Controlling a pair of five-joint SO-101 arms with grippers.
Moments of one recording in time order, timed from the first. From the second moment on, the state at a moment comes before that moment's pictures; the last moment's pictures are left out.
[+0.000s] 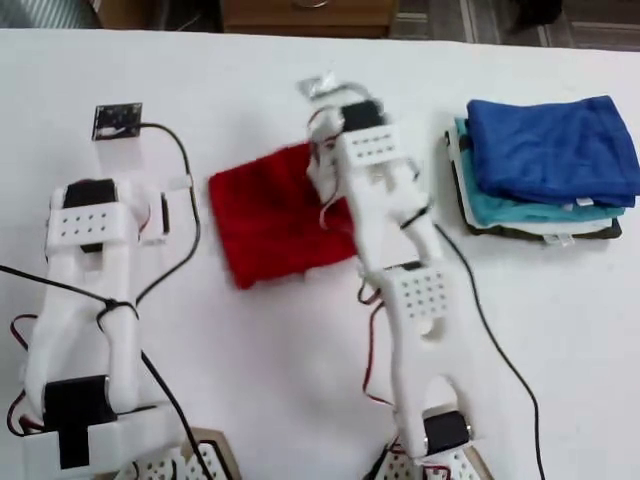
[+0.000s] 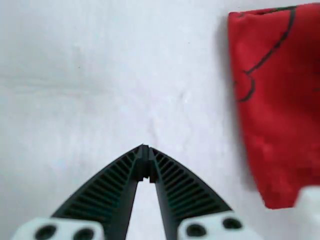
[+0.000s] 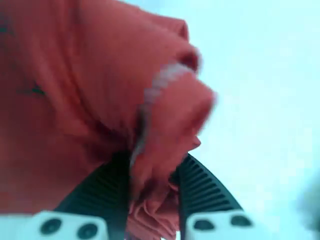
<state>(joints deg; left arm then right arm) -16.7 -10.8 26.6 63.5 0.1 -18.3 52.1 -64.0 100.0 13.0</state>
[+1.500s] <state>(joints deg) -16.7 -10.8 26.9 62.1 0.1 24.9 31.3 -56.9 88.4 46.7</state>
